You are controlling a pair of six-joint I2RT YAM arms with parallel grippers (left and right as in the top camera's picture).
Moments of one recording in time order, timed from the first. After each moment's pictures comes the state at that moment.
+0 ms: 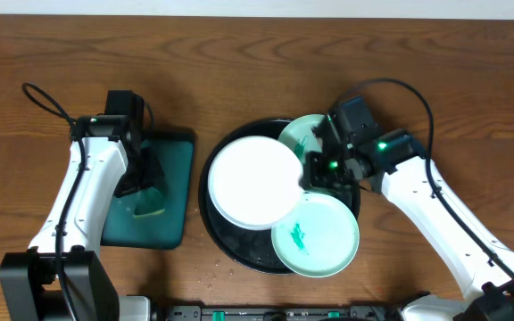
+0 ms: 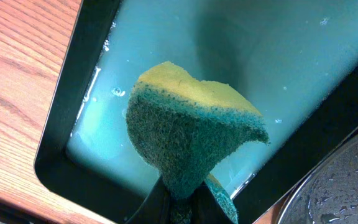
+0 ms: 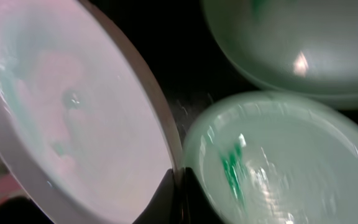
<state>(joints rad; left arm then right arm) 0.01 1.56 1.14 -1.12 -0.11 -0.43 0.45 1.49 1.16 -0.90 -0.44 0.52</state>
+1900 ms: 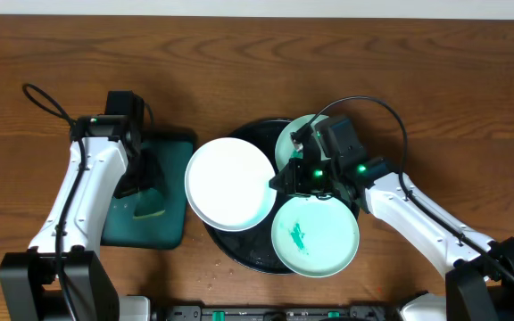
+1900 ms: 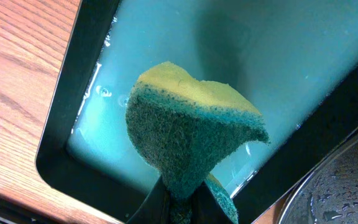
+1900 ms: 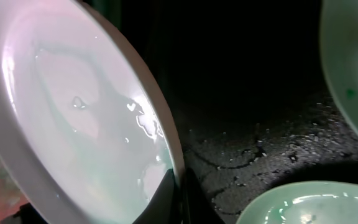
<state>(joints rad) 0.01 1.56 1.14 -1.14 -0.11 -0.43 0.48 1.54 0.89 -0.35 -0.68 0.63</state>
